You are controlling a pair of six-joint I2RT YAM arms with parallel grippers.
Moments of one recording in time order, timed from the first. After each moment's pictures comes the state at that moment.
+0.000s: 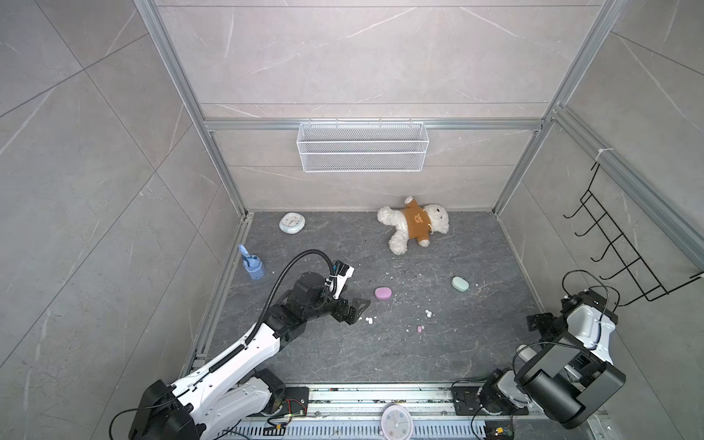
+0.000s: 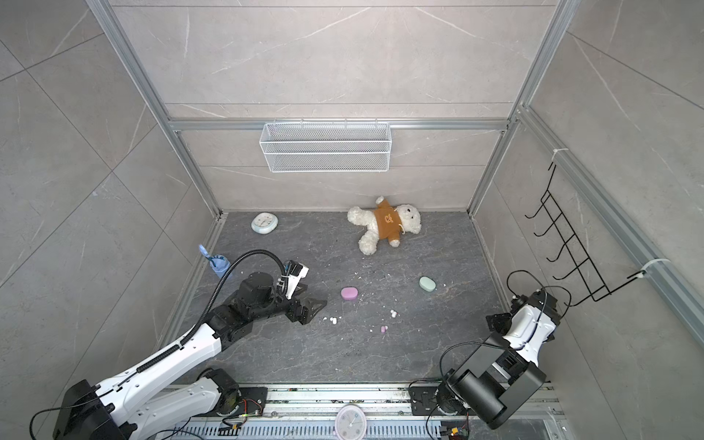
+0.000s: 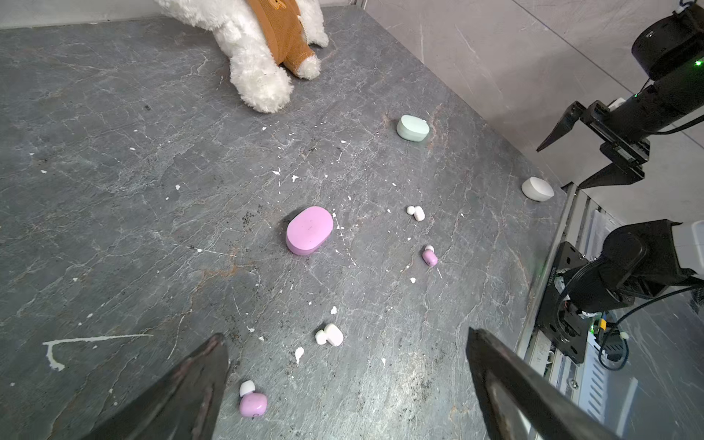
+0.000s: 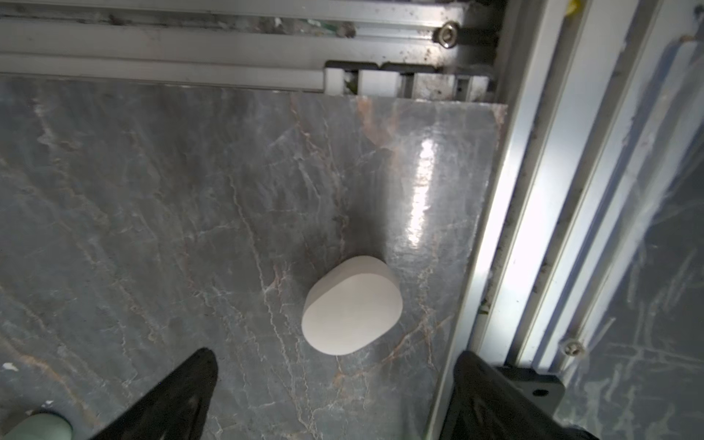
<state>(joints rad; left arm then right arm) -0.67 0.99 0.65 -0.18 0.32 -0.17 -0.92 1.27 0.83 -1.04 0.03 0.62</state>
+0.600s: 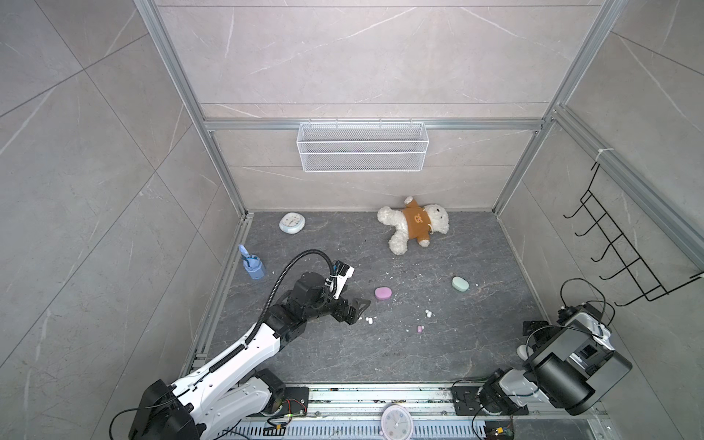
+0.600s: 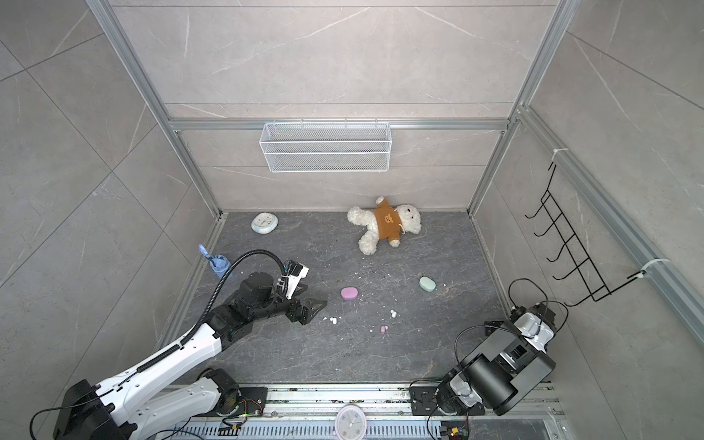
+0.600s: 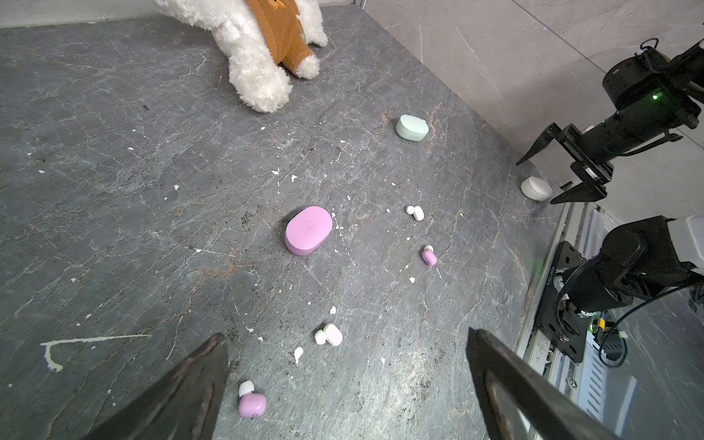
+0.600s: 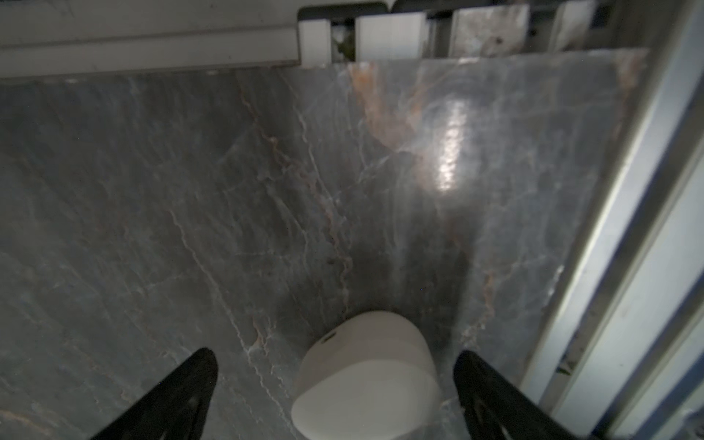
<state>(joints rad) -0.67 0.99 0.65 -0.18 0.32 -0.17 -0.97 1.37 0.71 -0.83 -0.09 0.61</state>
